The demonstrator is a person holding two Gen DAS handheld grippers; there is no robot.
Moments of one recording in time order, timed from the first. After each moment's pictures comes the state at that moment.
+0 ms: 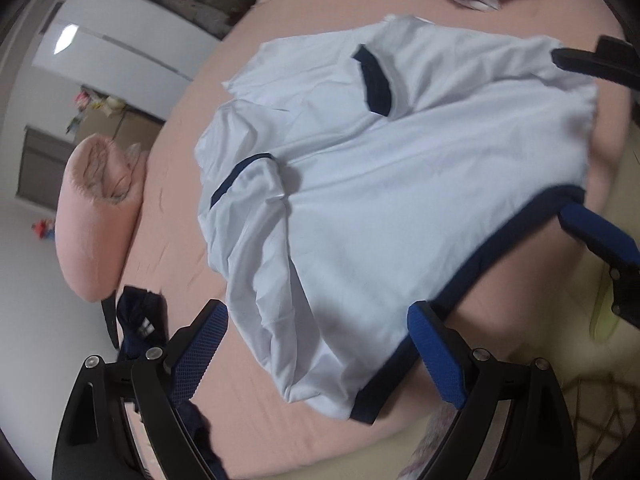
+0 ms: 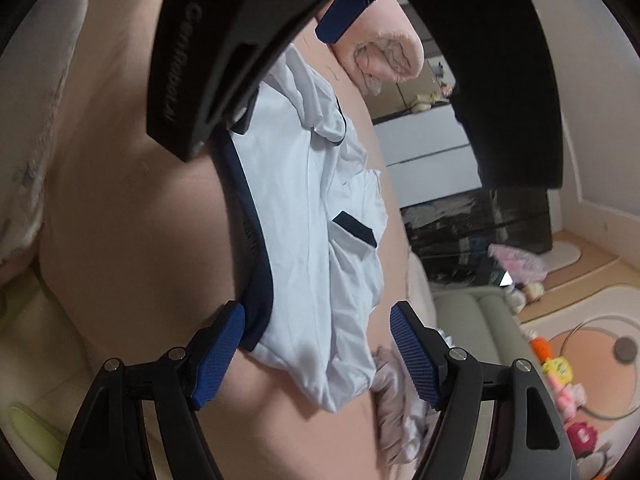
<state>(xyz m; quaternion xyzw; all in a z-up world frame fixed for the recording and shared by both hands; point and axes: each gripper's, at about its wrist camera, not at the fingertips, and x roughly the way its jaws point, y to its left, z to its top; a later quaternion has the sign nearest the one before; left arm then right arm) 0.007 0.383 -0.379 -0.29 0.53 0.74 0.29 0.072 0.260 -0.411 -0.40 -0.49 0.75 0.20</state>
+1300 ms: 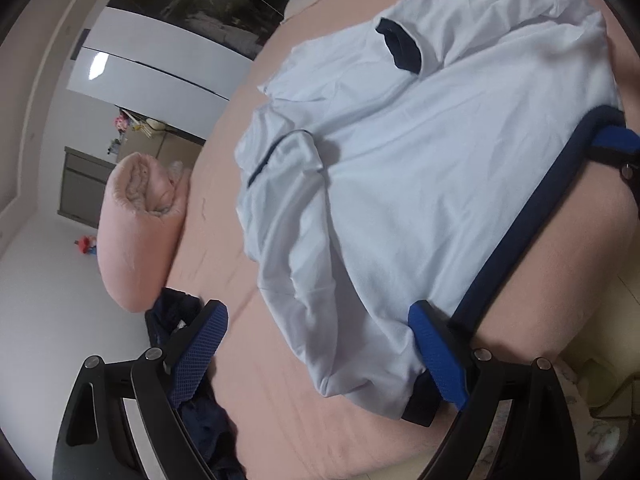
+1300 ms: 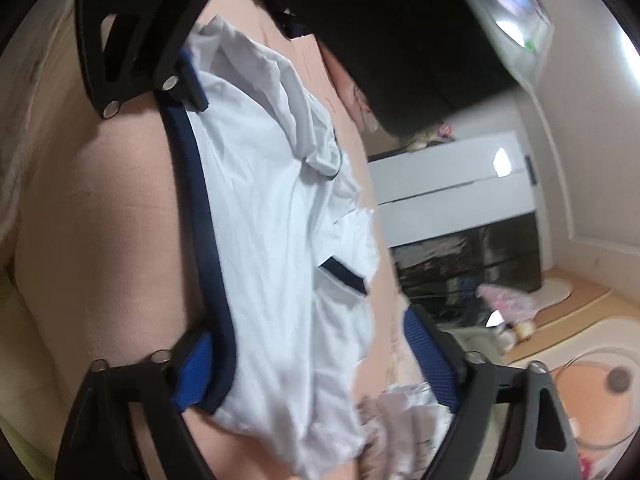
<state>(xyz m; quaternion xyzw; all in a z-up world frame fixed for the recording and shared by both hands) -0.004 0.359 -0.406 -0.20 0.57 0.76 0.25 0.042 0.280 -0.417 -0.34 -0.52 0.77 0.16</state>
